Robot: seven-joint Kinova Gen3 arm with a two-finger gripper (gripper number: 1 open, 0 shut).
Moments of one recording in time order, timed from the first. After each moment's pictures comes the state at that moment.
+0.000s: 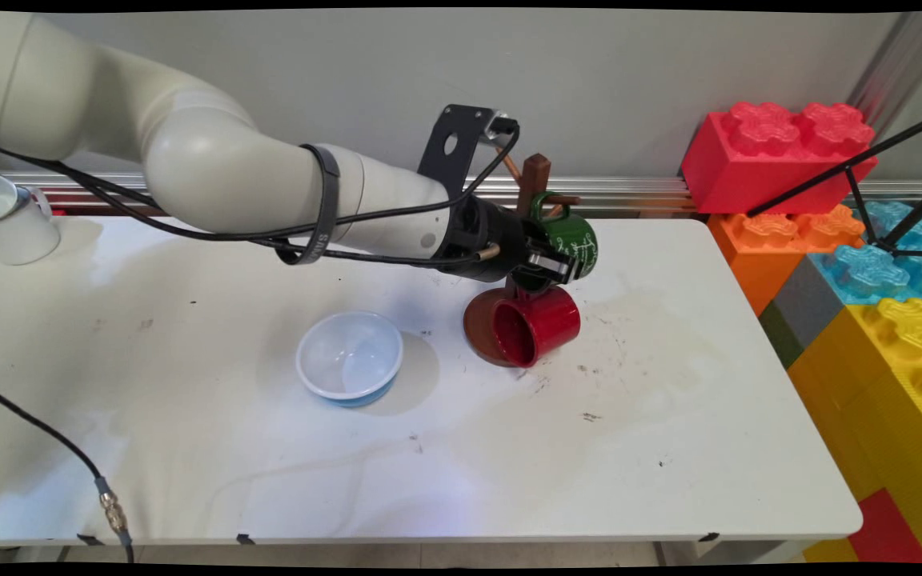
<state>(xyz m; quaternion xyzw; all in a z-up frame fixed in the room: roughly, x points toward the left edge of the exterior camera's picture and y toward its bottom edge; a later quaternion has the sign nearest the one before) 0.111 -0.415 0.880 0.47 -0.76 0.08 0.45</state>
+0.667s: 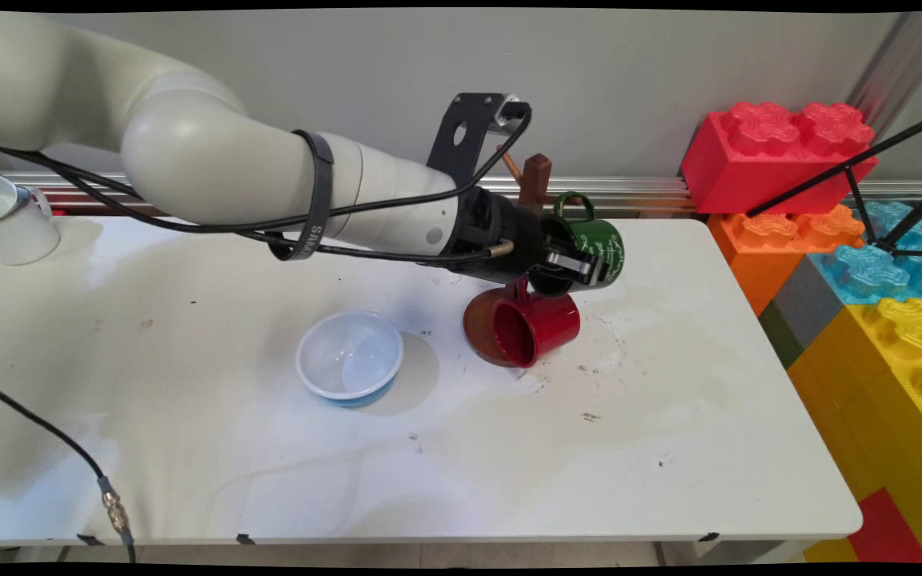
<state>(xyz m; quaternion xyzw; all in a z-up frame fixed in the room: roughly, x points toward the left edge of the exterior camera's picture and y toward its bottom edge) 0.100 -0.402 0.898 0.46 -0.75 0.05 0.47</state>
